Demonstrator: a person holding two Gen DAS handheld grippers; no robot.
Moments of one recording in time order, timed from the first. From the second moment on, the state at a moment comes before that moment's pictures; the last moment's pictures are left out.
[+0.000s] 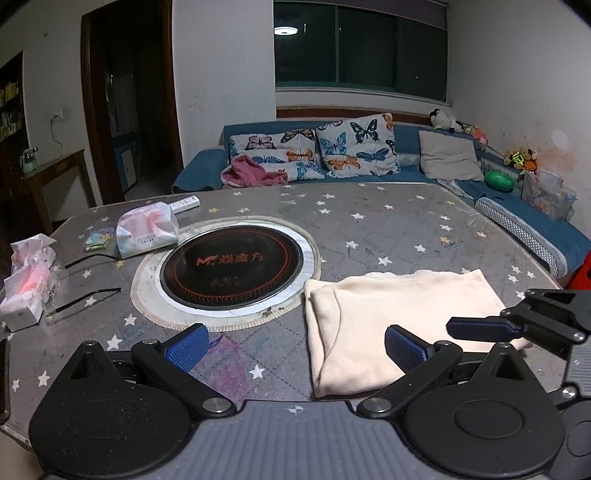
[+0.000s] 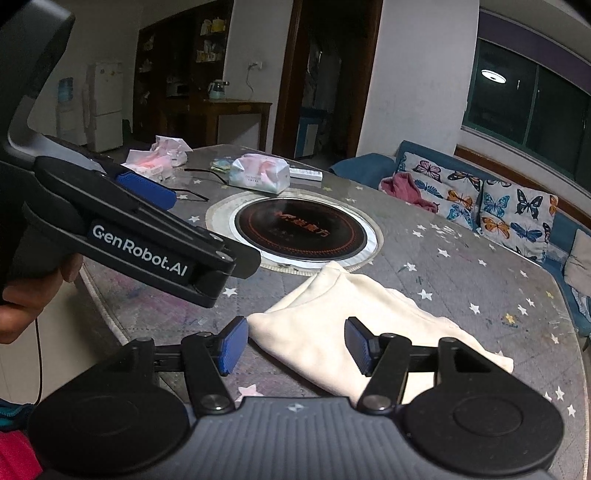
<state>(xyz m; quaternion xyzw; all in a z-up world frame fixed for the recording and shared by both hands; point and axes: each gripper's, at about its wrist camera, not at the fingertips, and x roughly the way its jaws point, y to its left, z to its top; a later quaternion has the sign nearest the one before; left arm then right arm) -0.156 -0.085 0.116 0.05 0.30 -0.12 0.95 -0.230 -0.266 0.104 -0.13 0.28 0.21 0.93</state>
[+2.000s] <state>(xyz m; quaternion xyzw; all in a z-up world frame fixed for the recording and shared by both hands) -0.040 -0.098 0.050 0.05 0.42 -0.11 0.90 -0.167 -0.237 0.055 -0.18 0.34 0.28 0.88</state>
